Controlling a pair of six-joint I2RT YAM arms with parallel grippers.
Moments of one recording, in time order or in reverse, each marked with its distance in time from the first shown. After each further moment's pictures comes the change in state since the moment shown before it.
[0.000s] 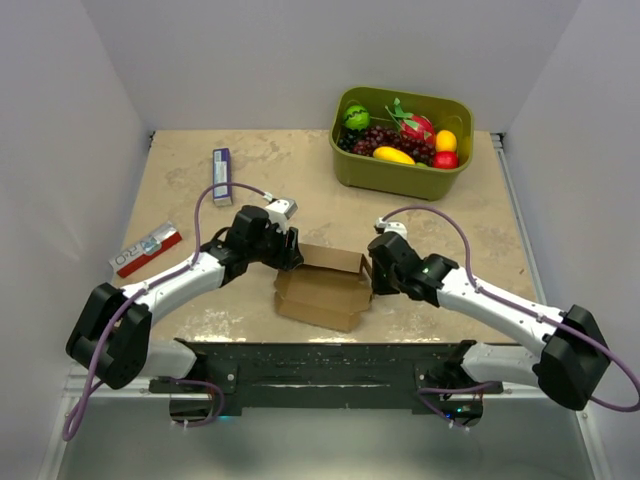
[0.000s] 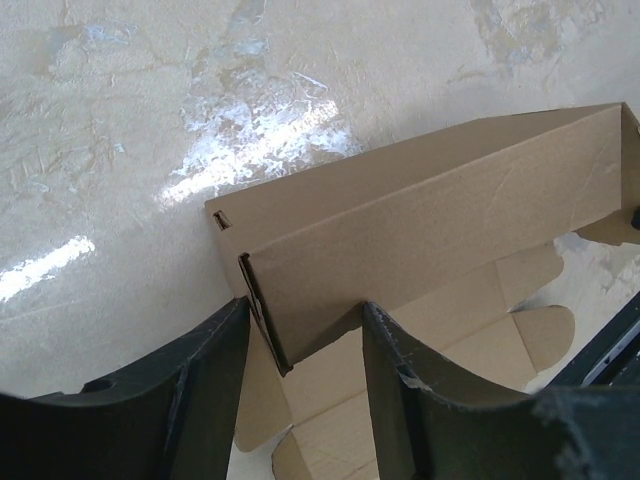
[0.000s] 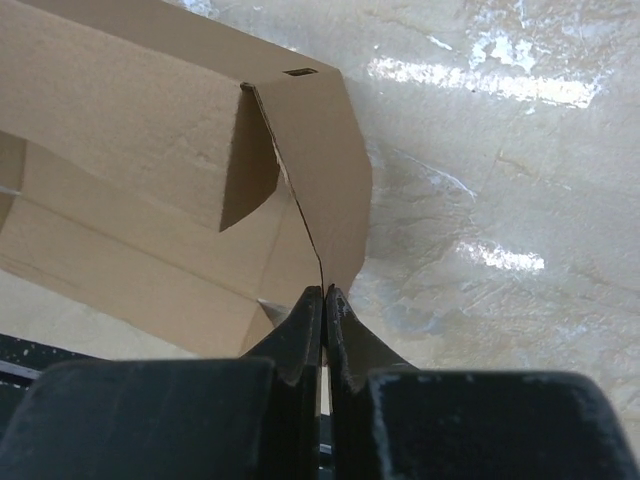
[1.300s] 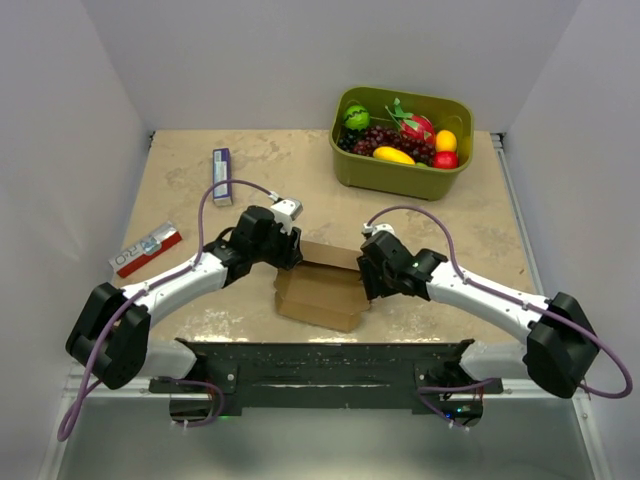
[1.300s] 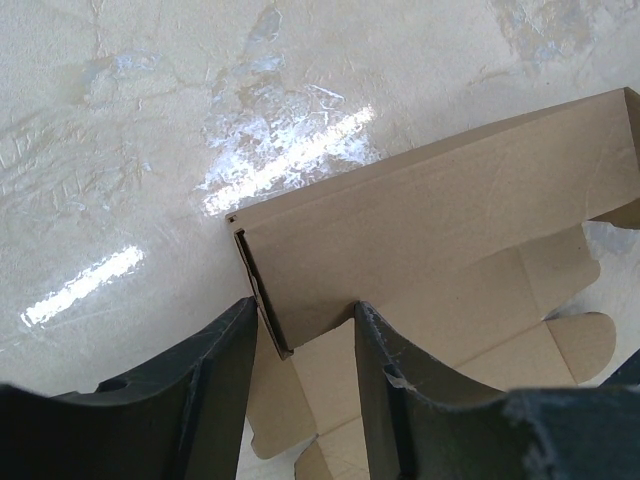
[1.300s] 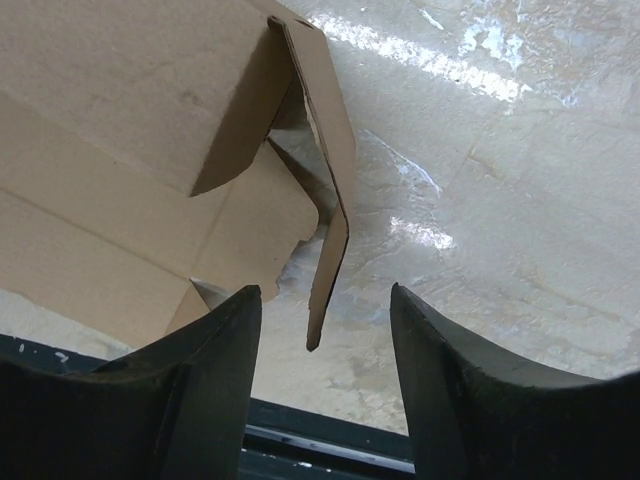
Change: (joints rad) left arm -0.042 0.000 0.022 -0.014 -0.094 0.067; right arm 0.001 0.097 0.048 -0.074 0.001 -0.194
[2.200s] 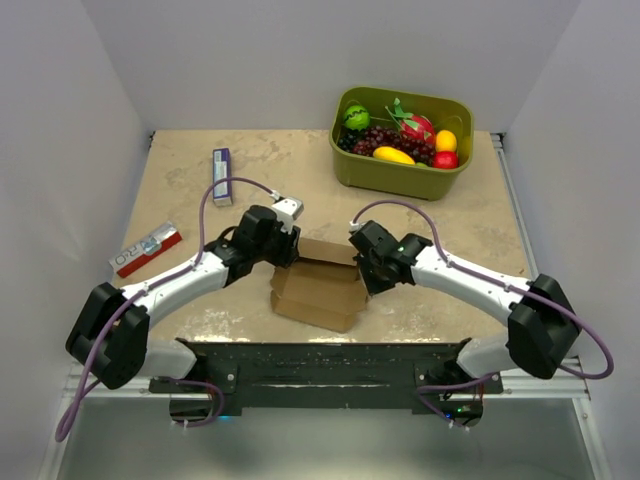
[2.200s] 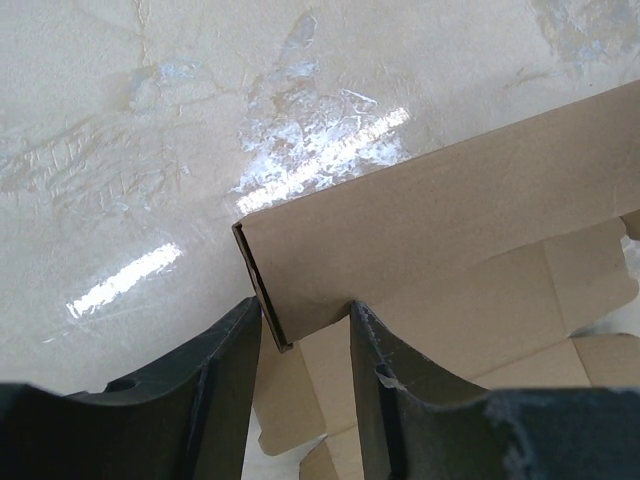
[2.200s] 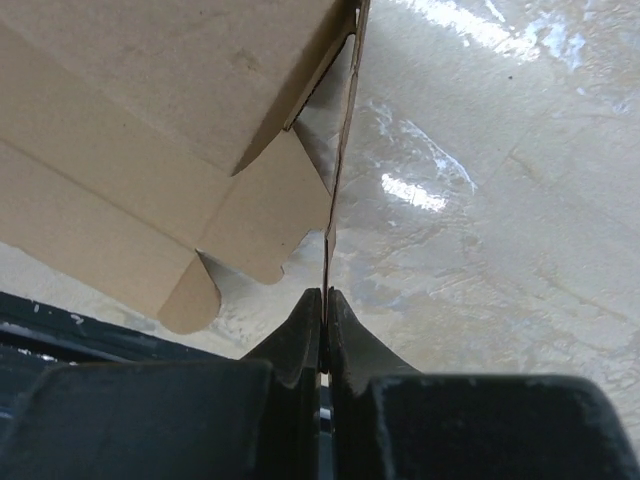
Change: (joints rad) left arm -0.014 0.000 0.018 -0.025 -0.082 0.039; right arm 0.000 0.126 0.134 -0.114 -0.080 -0.045
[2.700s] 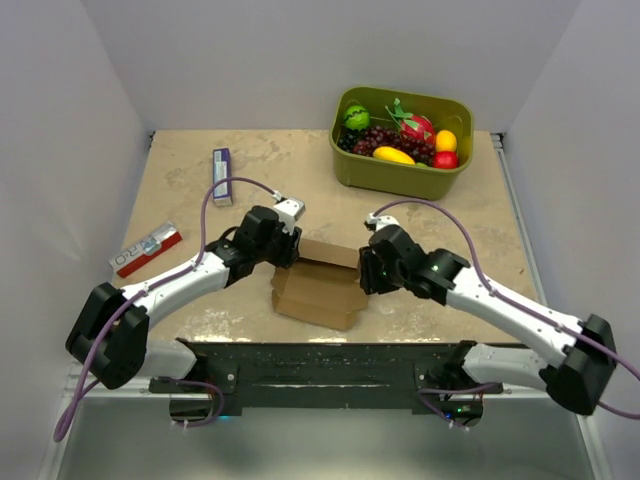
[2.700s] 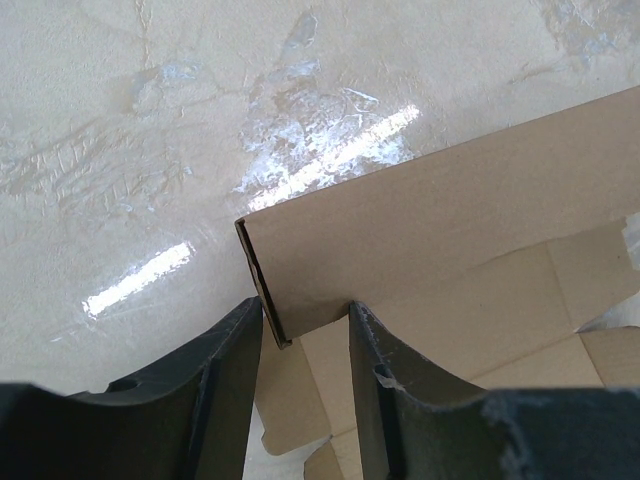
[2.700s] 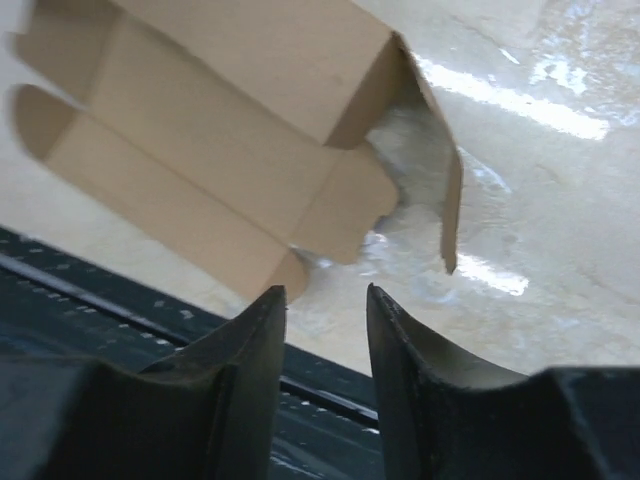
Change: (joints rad) left arm -0.018 0.000 0.007 -0.011 -0.027 0.014; right arm 0.034 -0.231 -0.040 0.048 -0.007 0.121
